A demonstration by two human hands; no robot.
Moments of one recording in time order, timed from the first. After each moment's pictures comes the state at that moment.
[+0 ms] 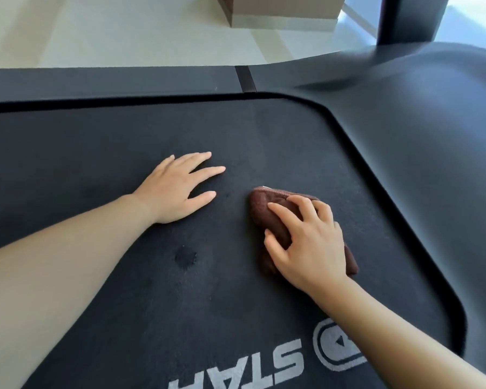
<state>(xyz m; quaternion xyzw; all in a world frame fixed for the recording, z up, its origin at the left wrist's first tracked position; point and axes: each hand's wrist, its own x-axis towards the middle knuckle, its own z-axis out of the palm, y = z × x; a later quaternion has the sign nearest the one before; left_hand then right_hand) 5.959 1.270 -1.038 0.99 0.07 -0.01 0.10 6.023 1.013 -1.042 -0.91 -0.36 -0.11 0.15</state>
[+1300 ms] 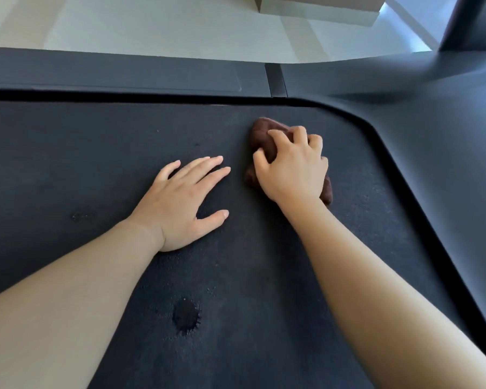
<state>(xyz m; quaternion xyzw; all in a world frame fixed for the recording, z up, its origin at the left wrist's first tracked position) 5.978 1.286 -1.050 0.98 0.12 0.02 0.12 6.147 1.173 -1.049 -0.94 -0.29 -0.10 0.17</state>
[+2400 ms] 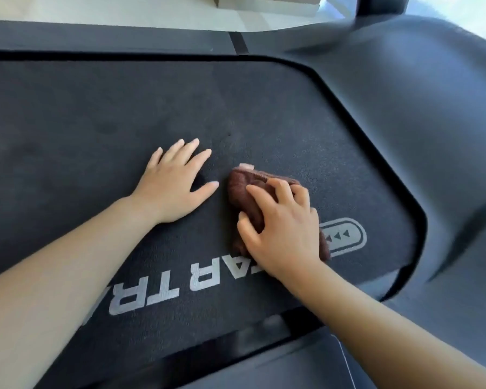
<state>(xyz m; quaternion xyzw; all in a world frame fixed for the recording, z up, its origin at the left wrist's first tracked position) 5.867 1.206 -1.060 0.99 0.12 0.04 0.11 5.905 0.996 -1.043 -0.92 -0.33 -0.13 0.15</state>
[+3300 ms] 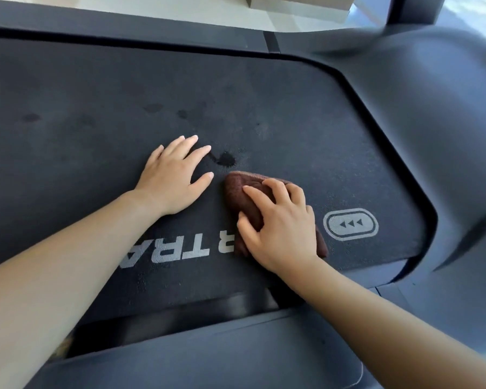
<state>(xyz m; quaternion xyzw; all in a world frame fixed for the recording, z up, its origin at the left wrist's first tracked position) 5.807 1.213 -1.059 0.97 0.20 0.07 0.12 5.862 1.002 -1.041 -0.90 -0.39 -0.09 0.16</state>
